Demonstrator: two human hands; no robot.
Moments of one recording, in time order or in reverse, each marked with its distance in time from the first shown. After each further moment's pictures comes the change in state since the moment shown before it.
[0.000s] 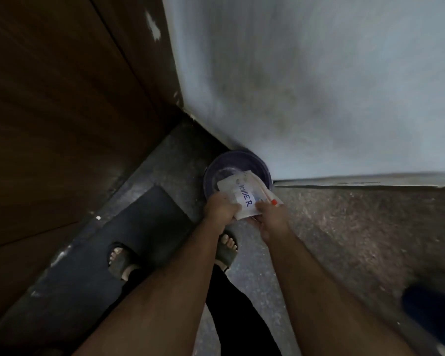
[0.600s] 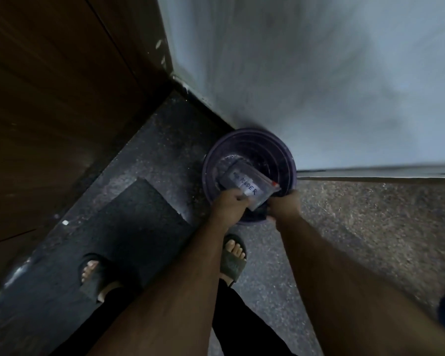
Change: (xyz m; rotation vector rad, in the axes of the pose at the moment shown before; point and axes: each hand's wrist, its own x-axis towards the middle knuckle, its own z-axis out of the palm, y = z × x) left_hand 0.178 -0.076 0.014 0.268 -0.127 0.132; right_hand 0.219 0.078 0.001 -0.582 0.211 -0.183
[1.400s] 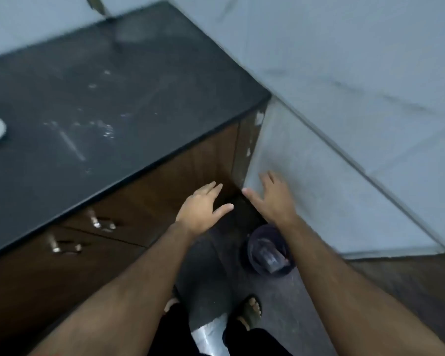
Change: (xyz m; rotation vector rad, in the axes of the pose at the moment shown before) left_hand -0.460 0.143 -0.231 0.675 0.650 0.541; right_hand -0.443 -0.292 -0.129 -0.754 -0.087 -1.231
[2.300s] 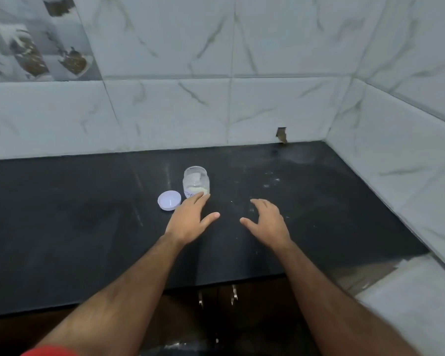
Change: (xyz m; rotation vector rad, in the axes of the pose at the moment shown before) left_hand -0.145 -0.271 -0.293 0.002 0.614 -0.298; right_hand 0.049 -0.429 0.030 0.050 -0.041 -0.545
